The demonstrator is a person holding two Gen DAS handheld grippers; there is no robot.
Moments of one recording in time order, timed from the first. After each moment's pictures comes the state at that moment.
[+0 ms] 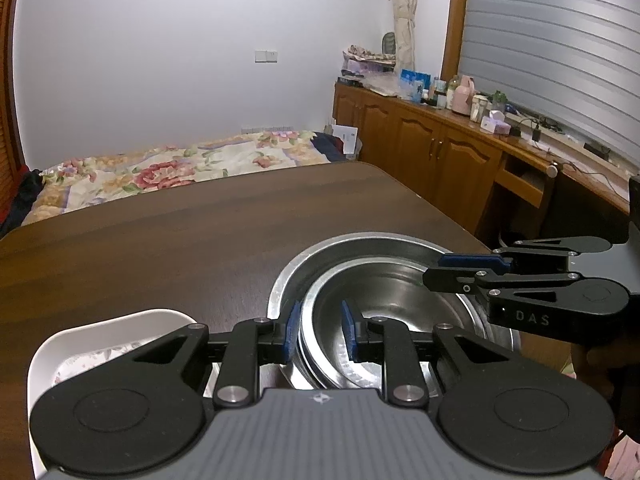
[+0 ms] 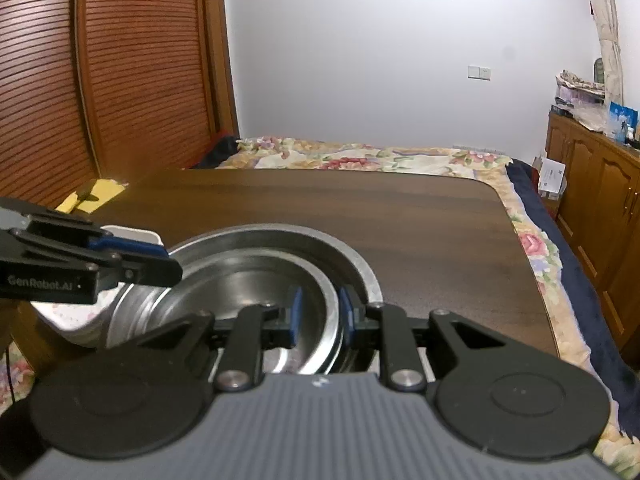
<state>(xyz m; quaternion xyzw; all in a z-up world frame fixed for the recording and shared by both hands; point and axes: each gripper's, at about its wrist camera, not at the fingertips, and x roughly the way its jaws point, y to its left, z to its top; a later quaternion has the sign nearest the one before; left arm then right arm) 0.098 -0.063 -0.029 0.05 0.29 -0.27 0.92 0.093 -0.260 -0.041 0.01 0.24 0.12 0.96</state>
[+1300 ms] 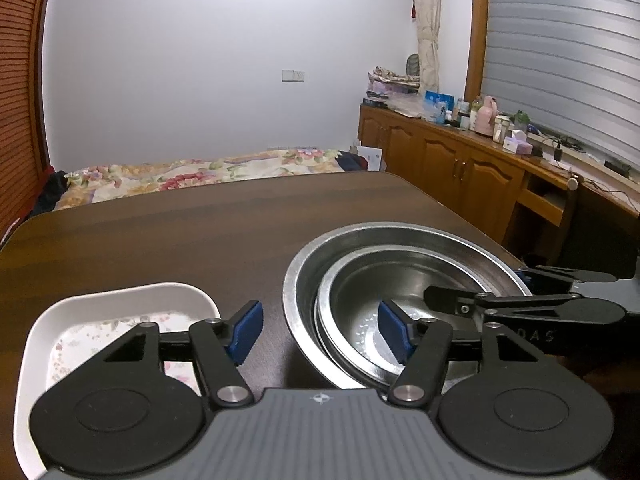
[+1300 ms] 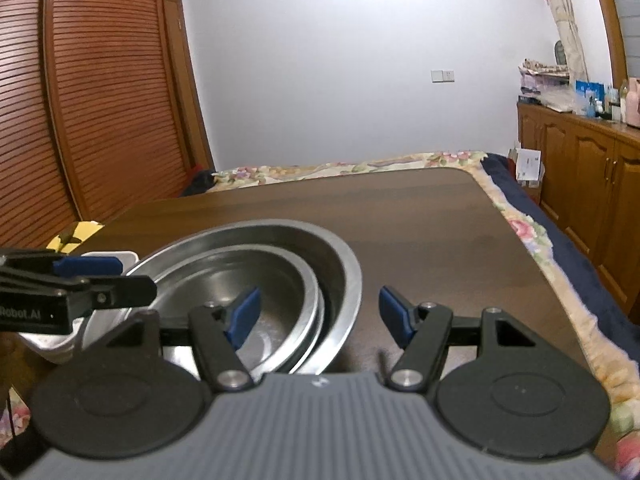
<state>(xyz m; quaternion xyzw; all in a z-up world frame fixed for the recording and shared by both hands) 0.089 -0.061 -0.050 0.03 0.26 -0.23 0.94 0.088 -0.270 -0.070 0.07 0.21 0.09 0.97</state>
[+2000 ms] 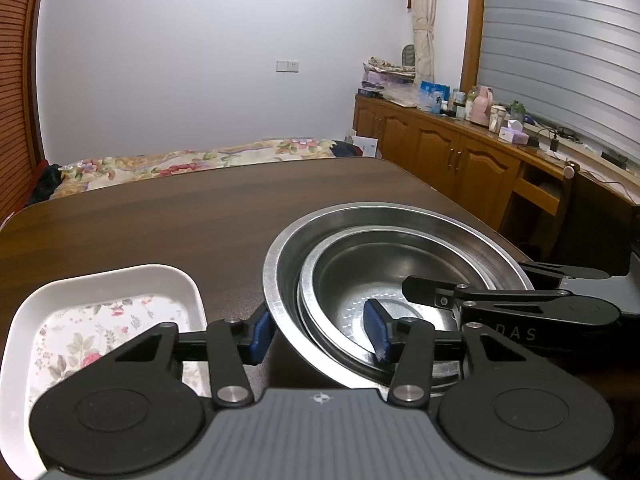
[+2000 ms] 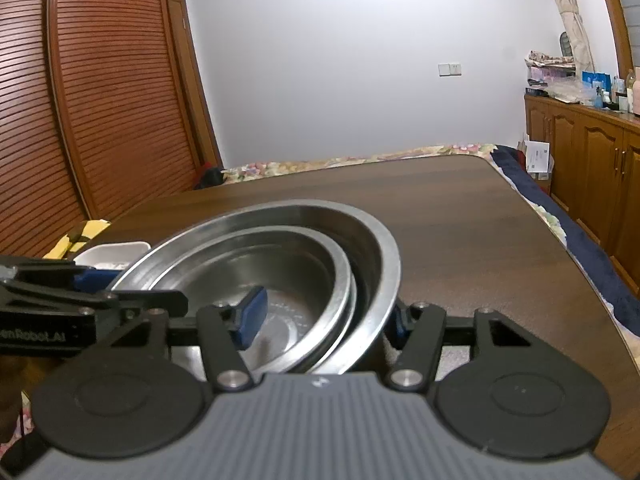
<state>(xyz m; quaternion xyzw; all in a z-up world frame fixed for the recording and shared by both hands) 0.087 -0.068 -0.059 0.04 0.27 -0.23 0.93 0.086 -0.263 -0.076 0.08 0.21 0.10 0.97</state>
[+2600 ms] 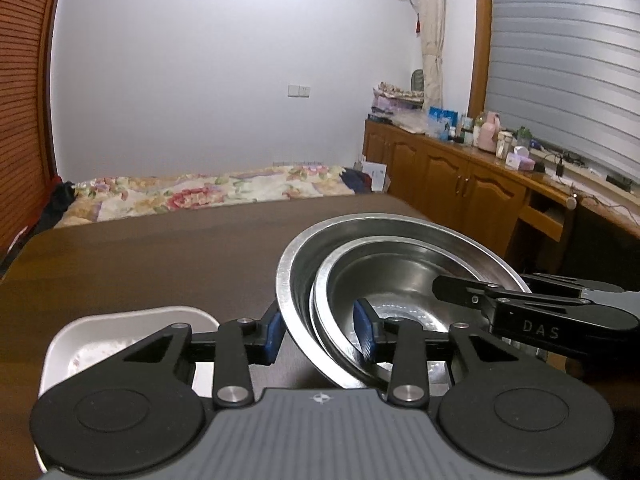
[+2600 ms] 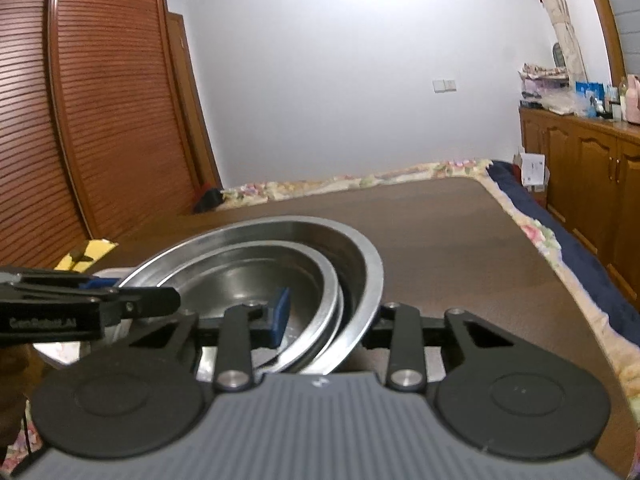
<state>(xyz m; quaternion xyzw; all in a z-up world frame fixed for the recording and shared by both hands) 0.076 -0.058 -0.026 0.02 0.24 -0.22 0.95 0.075 -0.265 -0.056 0.09 0.17 0.10 0.98</state>
